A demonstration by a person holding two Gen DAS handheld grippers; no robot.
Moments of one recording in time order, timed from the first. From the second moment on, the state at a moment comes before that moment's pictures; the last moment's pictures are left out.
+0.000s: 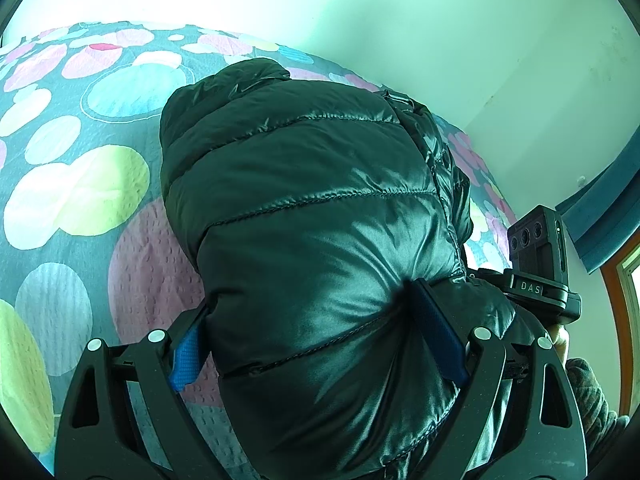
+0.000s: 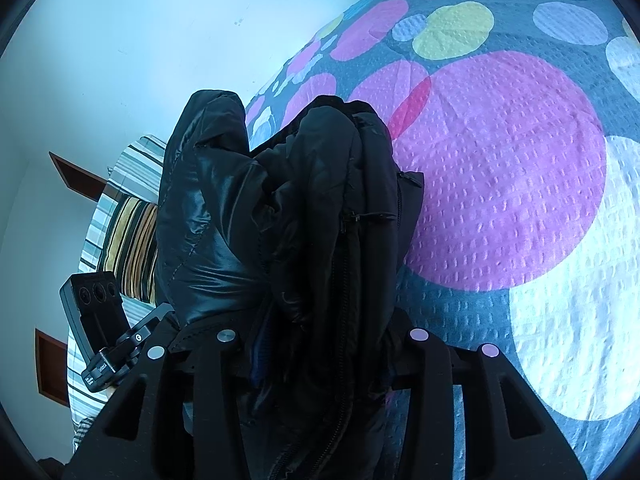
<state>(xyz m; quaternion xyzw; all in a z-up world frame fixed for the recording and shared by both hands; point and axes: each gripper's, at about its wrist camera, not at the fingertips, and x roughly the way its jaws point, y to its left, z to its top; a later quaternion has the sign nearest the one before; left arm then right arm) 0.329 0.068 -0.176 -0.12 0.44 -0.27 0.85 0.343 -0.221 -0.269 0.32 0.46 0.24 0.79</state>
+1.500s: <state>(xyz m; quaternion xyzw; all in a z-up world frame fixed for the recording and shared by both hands) 0.261 0.077 -0.118 -0.03 0.39 -0.17 0.91 0.266 -0.234 -0.188 0.26 0.39 0.16 0.87</state>
